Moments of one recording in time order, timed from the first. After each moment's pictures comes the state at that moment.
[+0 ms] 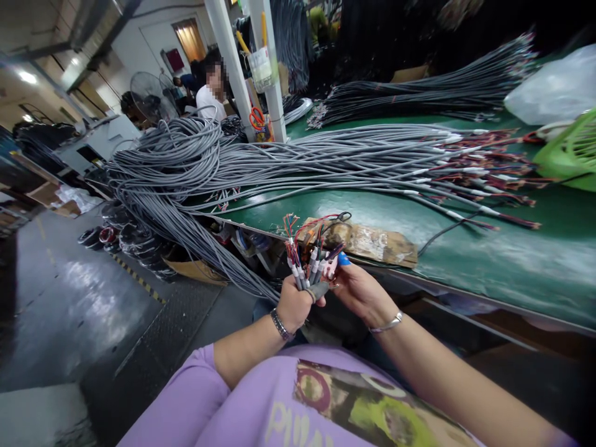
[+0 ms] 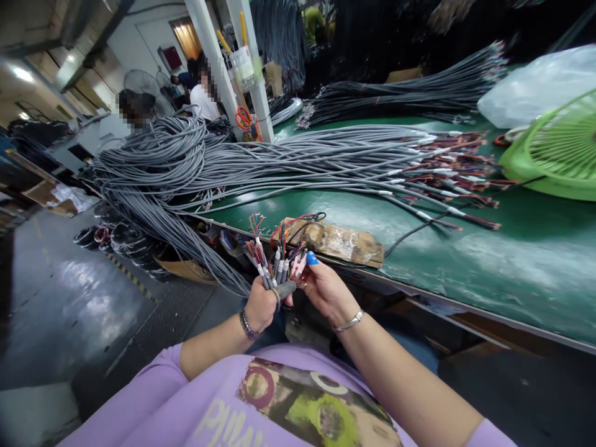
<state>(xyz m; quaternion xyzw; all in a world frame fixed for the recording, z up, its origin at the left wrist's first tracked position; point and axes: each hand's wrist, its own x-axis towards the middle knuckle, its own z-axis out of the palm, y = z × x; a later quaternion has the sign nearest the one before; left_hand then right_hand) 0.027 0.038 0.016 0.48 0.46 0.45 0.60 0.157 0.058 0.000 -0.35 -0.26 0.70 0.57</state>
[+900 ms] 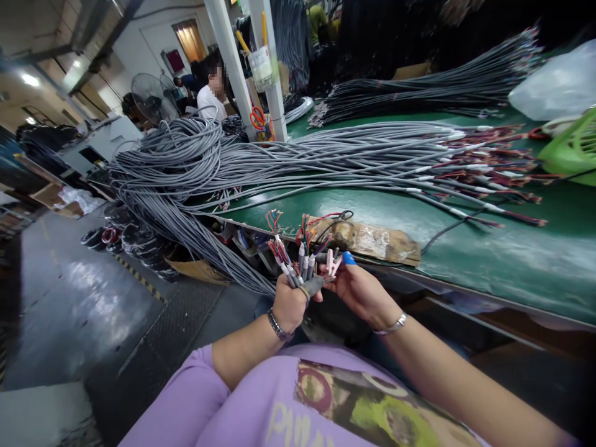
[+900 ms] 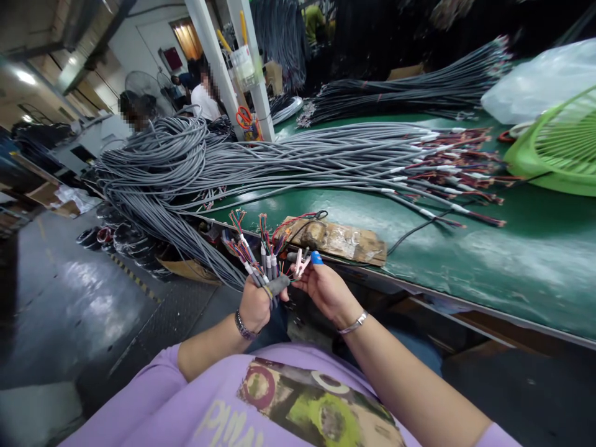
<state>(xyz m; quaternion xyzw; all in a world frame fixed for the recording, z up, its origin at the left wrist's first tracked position) 0.021 0.035 0.030 0.47 0.45 0.50 0.57 0.160 0.054 -0.002 -0.35 -0.27 0.72 0.53</state>
